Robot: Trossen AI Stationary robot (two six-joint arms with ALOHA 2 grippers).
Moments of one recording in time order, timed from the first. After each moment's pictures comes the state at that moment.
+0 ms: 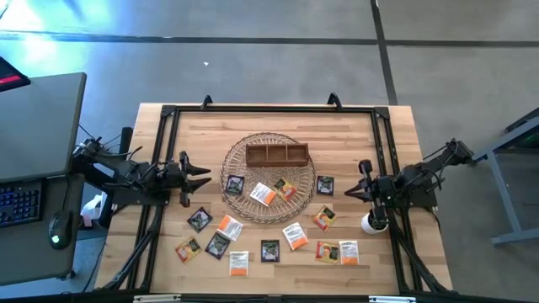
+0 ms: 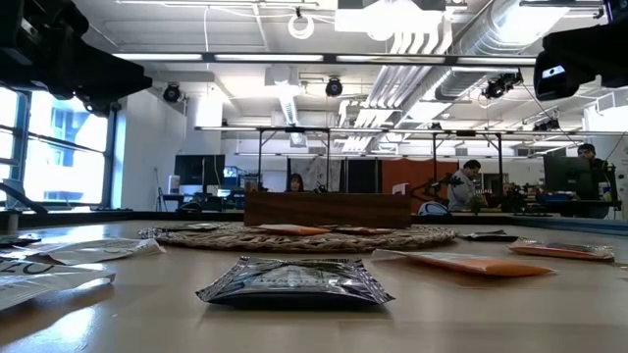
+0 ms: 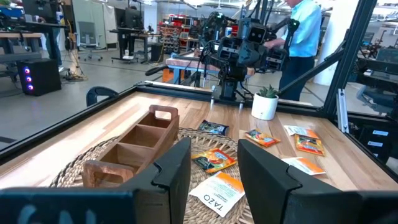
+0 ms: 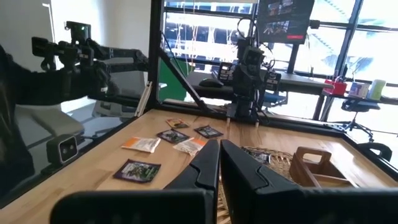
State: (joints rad) left arm -0.45 0.05 0.03 0.05 -0.62 -0.08; right arm 0.48 0.02 0.01 0.09 0.31 -0.11
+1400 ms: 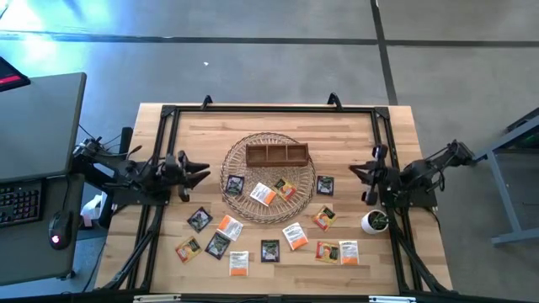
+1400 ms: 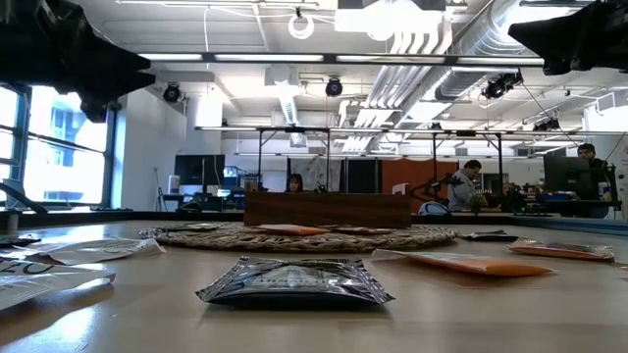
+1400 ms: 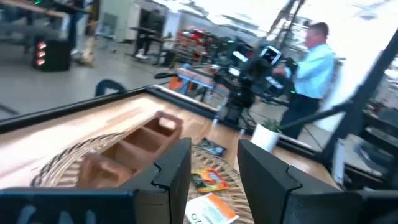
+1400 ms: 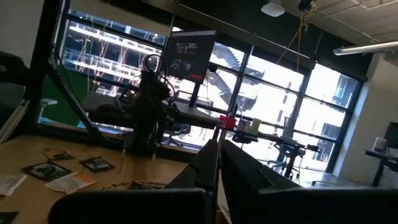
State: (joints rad) left arm -0.45 0.05 0.03 0.12 -0.71 -0.28; right arm 0.45 0.02 0.01 0.35 0.62 -0.44
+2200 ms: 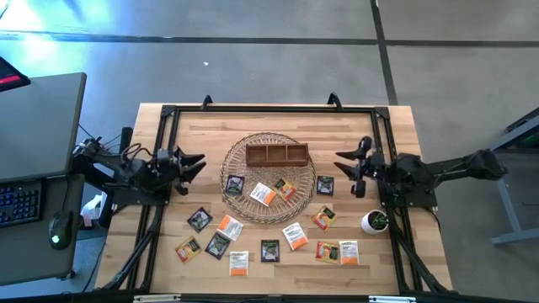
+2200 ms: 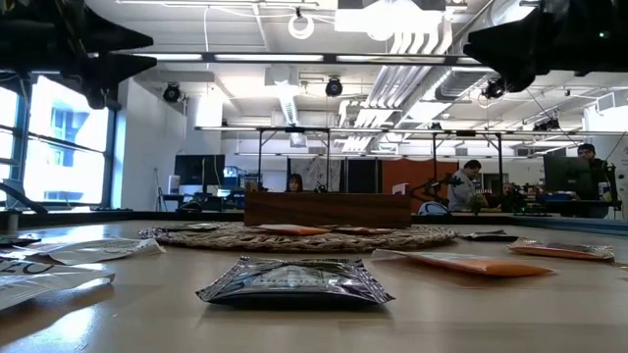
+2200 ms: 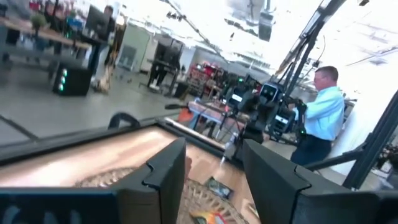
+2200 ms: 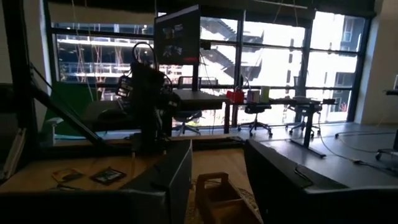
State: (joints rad) left arm -0.45 0.05 0.03 0.32 -0.80 -0.17; right arm 0.07 0.46 0.10 0.53 0.29 -0.06
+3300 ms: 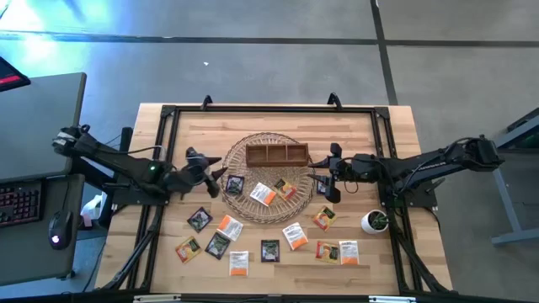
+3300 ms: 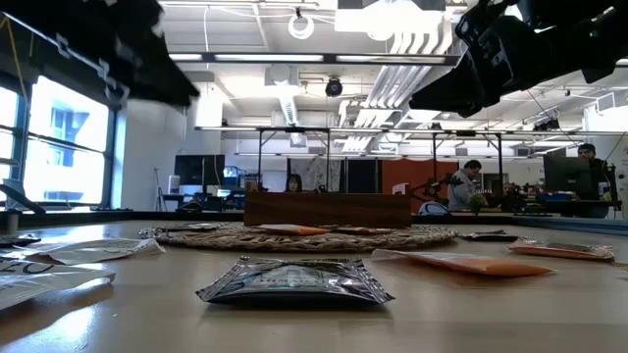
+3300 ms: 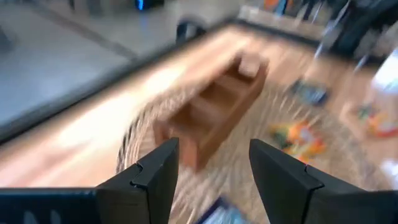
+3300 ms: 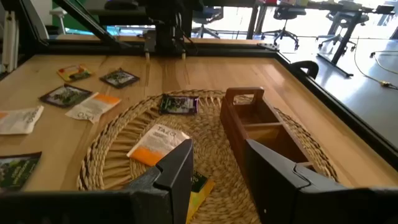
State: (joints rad) left arm -0.31 0.86 0.49 -0.20 -0.82 -0.53; right arm 0.03 1.04 0.35 0.43 0.18 0.00
